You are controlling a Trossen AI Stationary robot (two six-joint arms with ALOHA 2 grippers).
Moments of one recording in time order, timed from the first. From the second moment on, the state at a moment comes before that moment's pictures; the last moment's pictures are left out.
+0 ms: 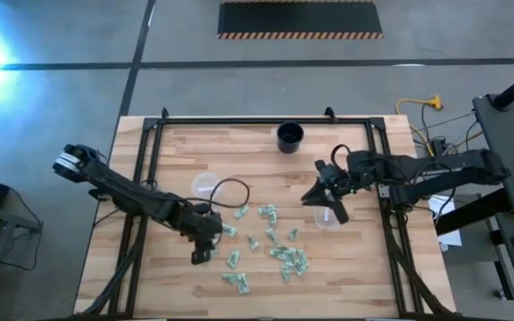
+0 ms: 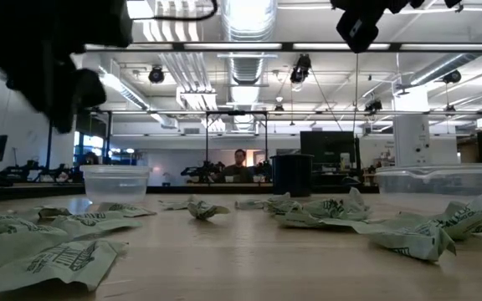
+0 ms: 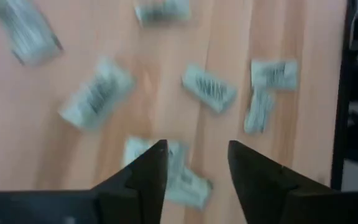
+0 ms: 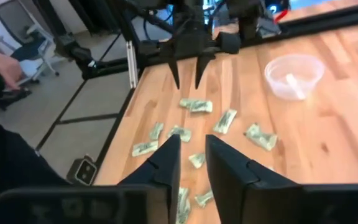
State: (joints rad) left arm -0.42 1.37 0.88 -0.56 0.07 -0.66; right arm 0.04 1.02 0.78 -0.14 -0.27 0.29
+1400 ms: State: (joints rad) left arm -0.27 1.45 0.86 -0.53 -0.14 -0.19; right arm 0.06 0.96 0.78 -0.15 -0.26 0.23
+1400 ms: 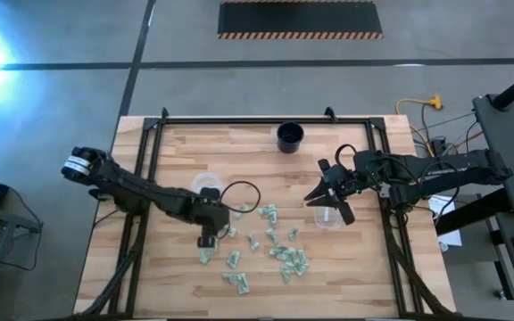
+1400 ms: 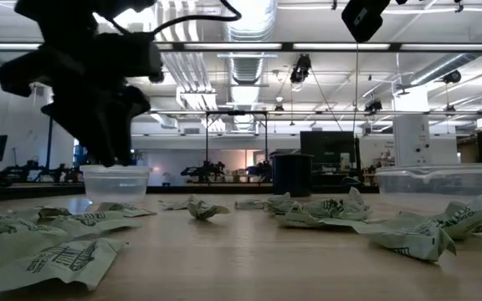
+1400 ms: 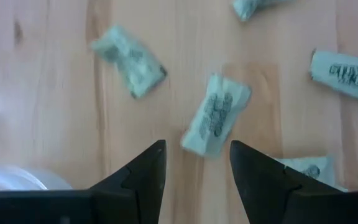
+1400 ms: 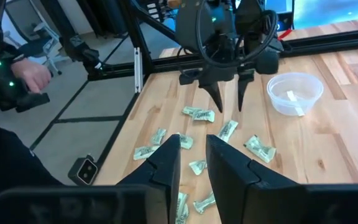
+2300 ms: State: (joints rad) left arm -0.24 1.69 0.89 -0.44 0.01 0.01; right arm 0.05 0.96 0.78 -0.17 -0.26 0.27
